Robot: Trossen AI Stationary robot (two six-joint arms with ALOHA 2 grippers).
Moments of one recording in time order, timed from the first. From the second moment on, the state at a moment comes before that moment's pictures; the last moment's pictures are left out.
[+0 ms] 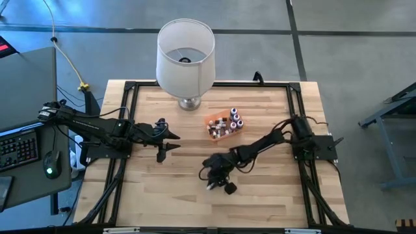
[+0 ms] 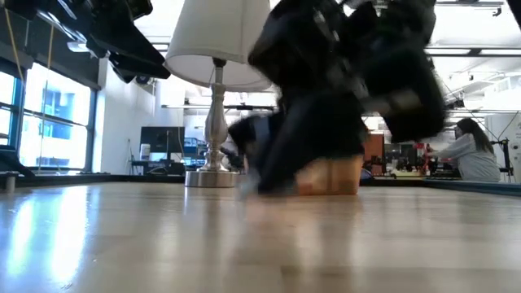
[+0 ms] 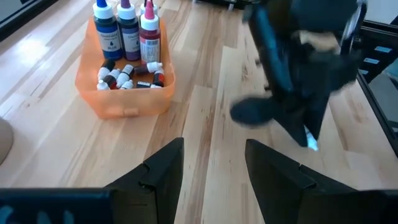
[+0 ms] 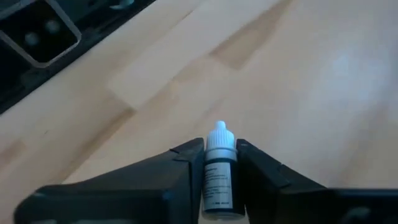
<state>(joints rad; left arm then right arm) -0.20 0.86 0.55 -0.17 -0.22 -0.29 0.22 2.07 1.09 0.29 -0.46 -0.19</state>
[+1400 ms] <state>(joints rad) -0.20 0.73 0.62 -0.35 -0.29 -0.35 0.02 1.52 1.10 -0.32 0.37 -0.38</state>
